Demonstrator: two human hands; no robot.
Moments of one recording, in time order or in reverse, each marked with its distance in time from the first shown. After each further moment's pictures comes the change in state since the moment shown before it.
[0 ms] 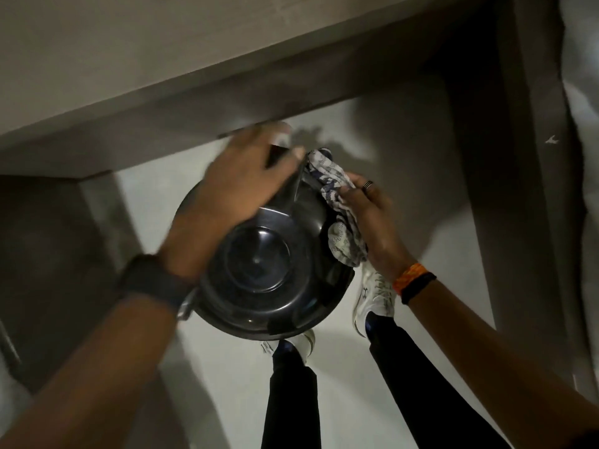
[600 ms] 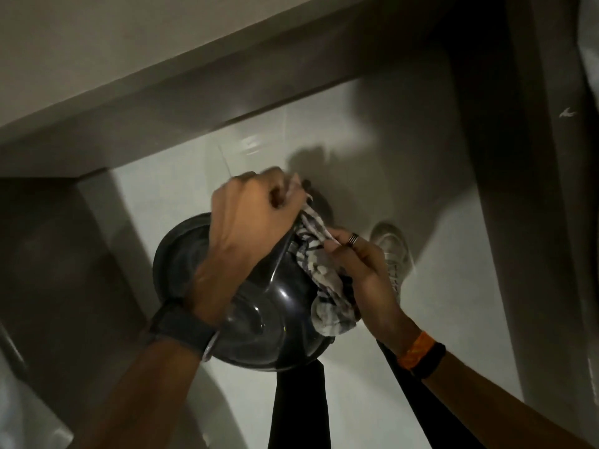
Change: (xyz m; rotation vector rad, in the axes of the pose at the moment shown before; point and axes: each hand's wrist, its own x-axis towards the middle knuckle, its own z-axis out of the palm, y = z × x) left_hand -0.043 0.008 0.042 0.031 0.269 0.099; right_hand -0.088 0.029 0.008 0.043 -0.094 0.058
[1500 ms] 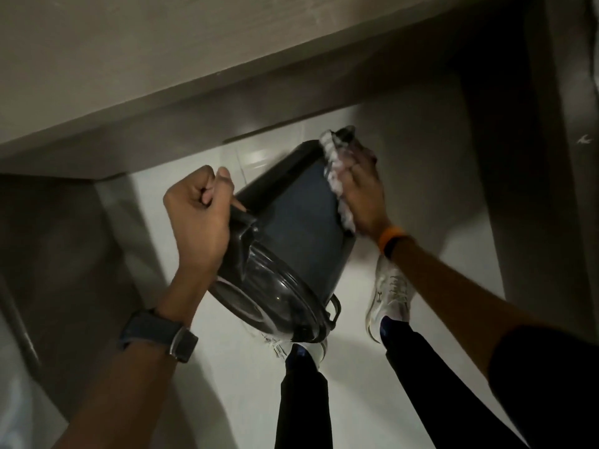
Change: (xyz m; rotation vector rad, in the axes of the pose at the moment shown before) left_hand -0.012 -0.071 -0.023 -0.661 0.384 -0.250; right_hand 0.132 -0.025 0.015 -0.636 0.043 -0.373
